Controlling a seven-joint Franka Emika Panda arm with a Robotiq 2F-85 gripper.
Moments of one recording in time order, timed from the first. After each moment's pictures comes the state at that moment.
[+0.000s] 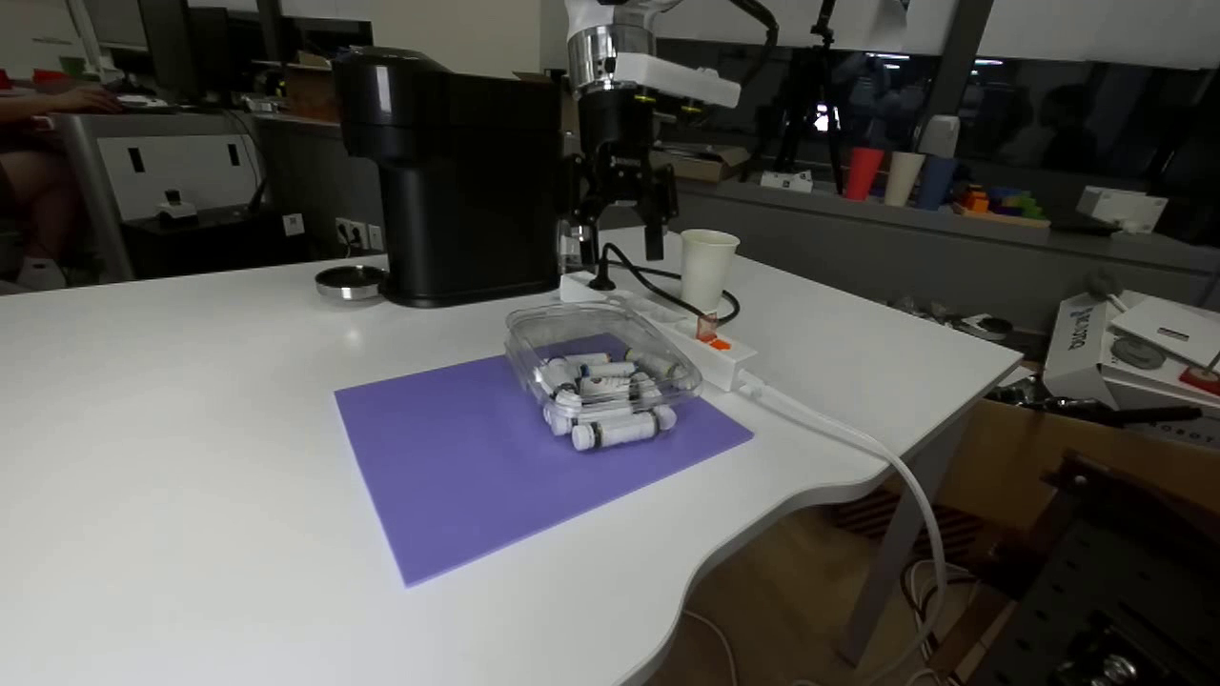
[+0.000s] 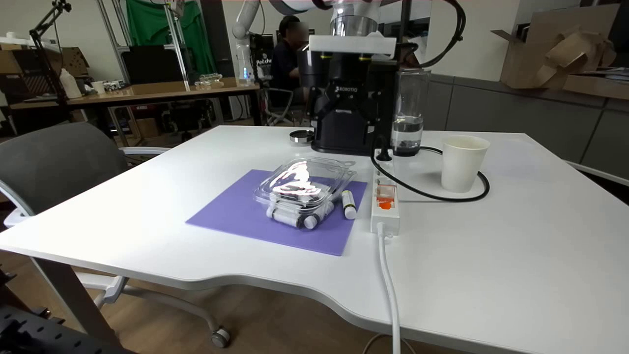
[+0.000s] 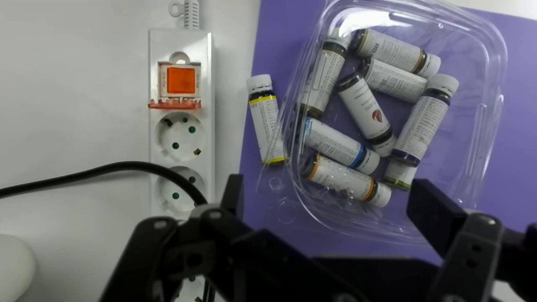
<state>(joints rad) -0.16 0.61 -0.08 -1.74 0.04 2.04 -0.35</state>
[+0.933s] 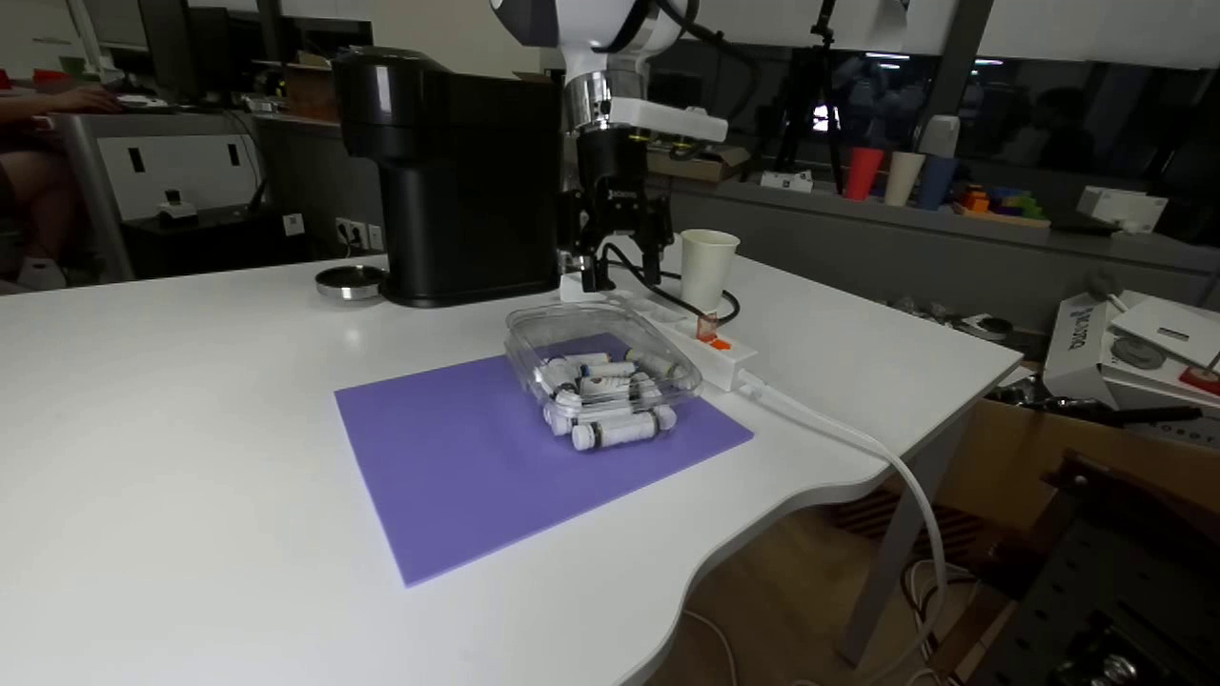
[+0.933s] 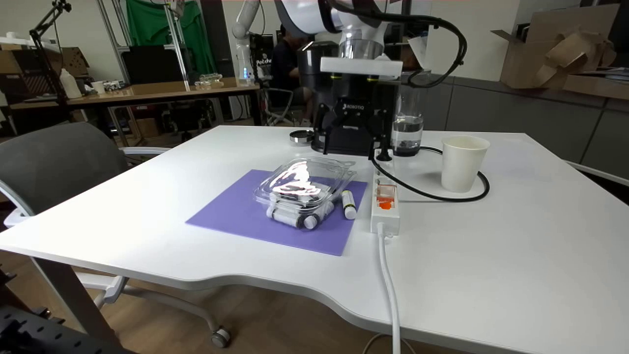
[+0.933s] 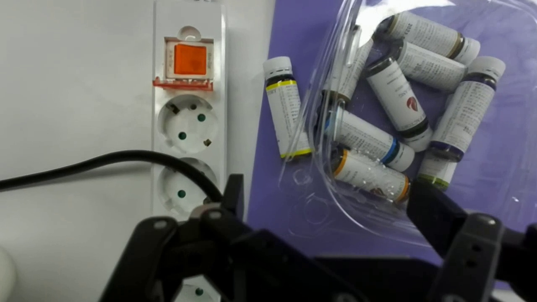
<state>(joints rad) -0.18 0.74 -0.07 -1.61 0.02 2.00 -0.36</state>
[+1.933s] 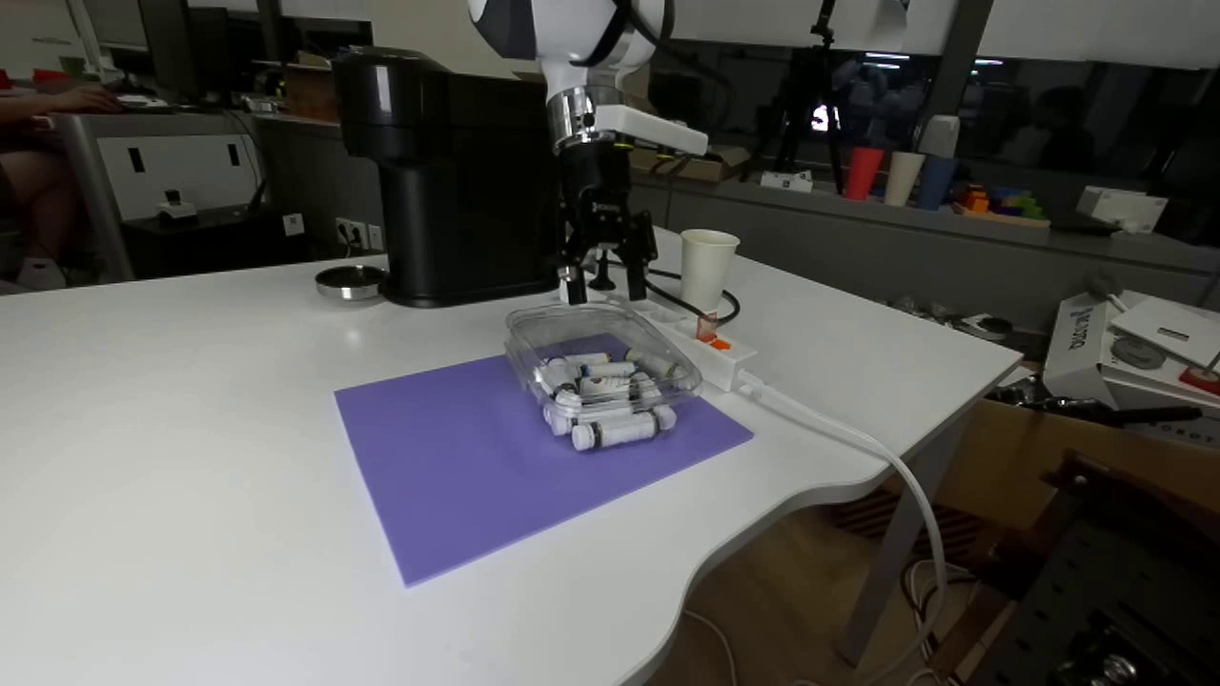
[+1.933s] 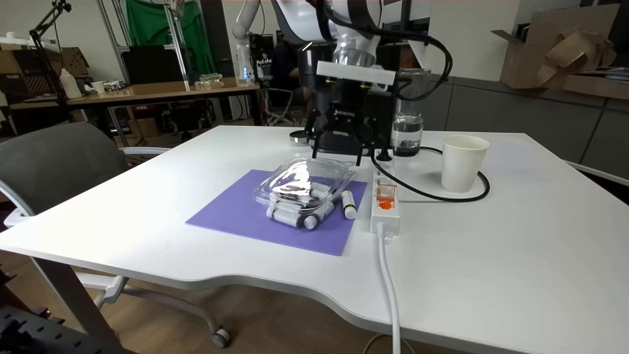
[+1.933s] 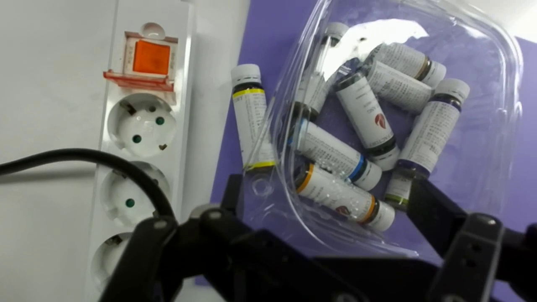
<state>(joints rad) -0.20 0.81 -0.02 -1.51 0.02 1.87 -0.40</state>
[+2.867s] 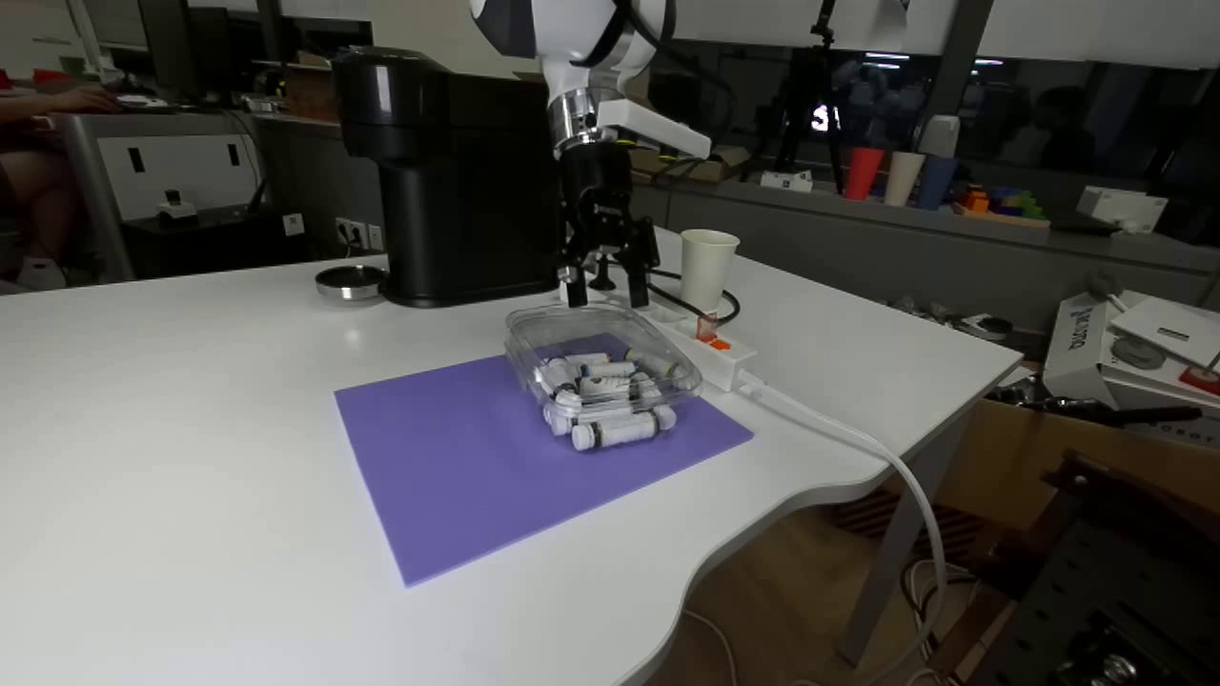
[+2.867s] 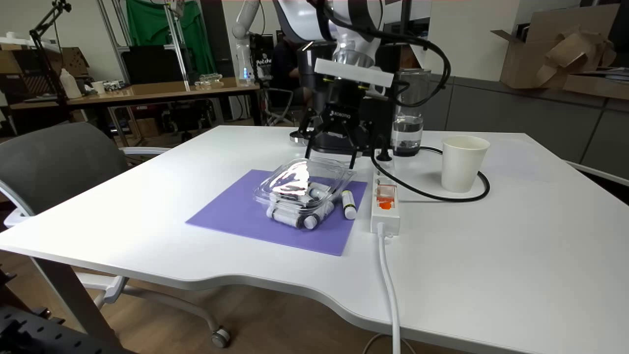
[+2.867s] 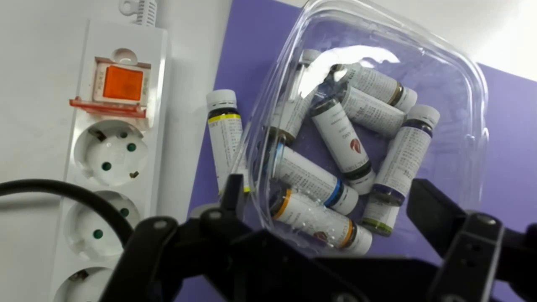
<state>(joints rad) -0.21 0.81 -0.01 -1.51 0.04 1.80 -0.42</state>
